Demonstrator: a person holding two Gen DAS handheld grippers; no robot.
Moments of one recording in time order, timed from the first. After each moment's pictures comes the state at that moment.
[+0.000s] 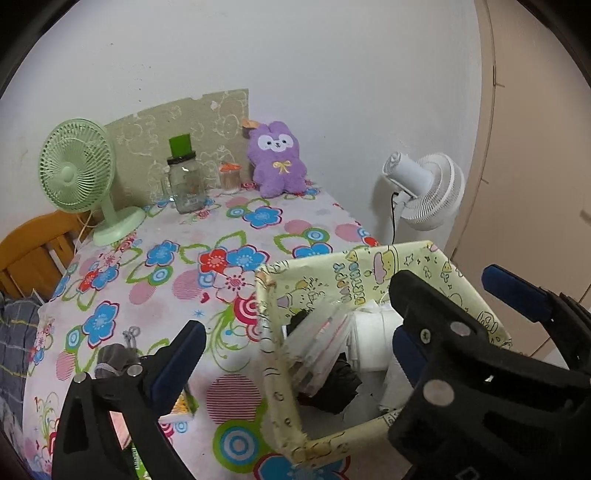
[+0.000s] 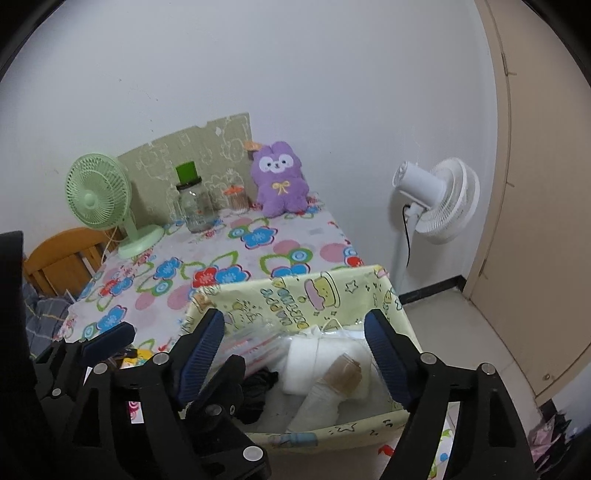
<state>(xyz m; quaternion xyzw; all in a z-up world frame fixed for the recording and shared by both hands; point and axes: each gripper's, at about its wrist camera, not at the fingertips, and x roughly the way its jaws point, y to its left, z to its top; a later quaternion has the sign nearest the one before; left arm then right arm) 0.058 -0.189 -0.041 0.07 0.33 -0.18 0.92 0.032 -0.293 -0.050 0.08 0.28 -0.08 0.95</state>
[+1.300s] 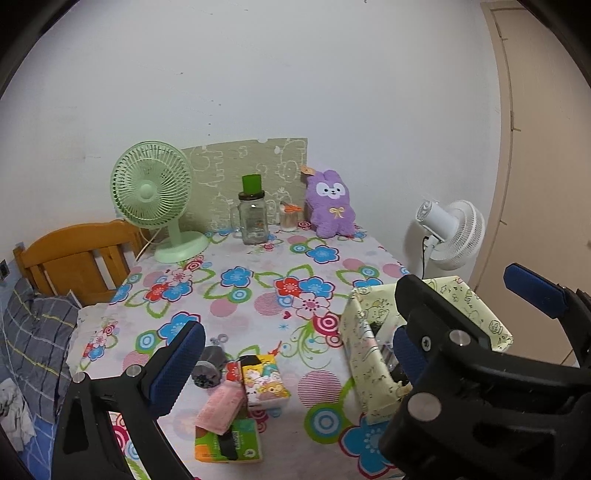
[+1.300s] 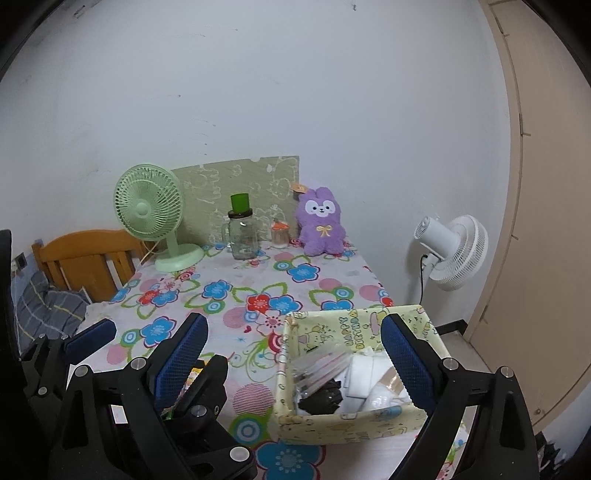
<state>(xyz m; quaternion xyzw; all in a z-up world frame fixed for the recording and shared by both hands) 0.012 -0.083 0.002 0.04 0.26 -0.13 0.96 -0.013 -0.188 -0.001 0.02 0.22 -0.06 0.97</state>
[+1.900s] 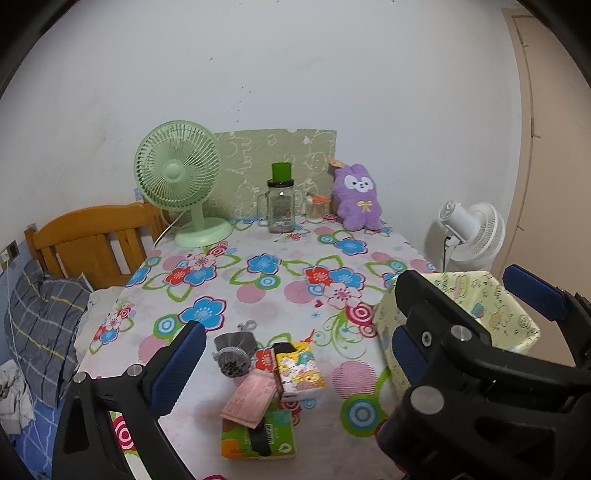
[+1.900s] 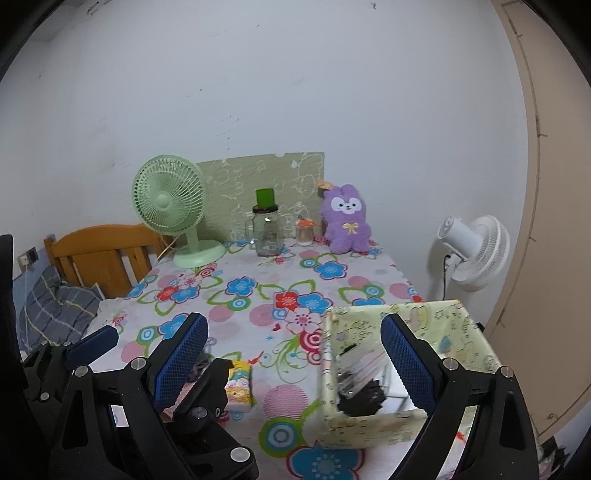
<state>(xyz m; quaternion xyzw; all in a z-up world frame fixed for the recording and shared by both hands) 0.020 -0.047 -0.021 0.03 0.27 -0.09 0.96 0.003 -0.155 -0.022 0.02 0.22 -0.03 0.98</state>
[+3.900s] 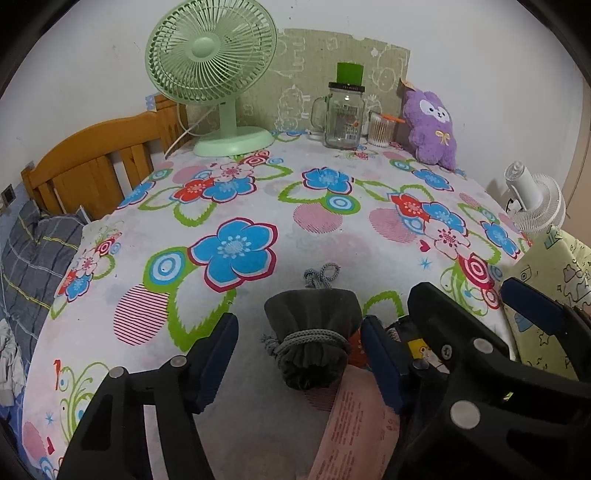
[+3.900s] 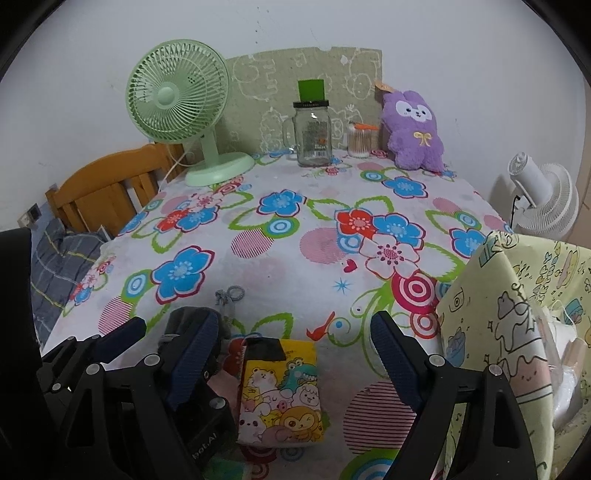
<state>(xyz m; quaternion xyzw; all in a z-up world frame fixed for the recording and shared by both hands) 0.143 0.014 -0.132 0.00 0.39 -0.05 0.92 0.139 -0.099 -0.139 0.02 0.35 0.02 0.93</state>
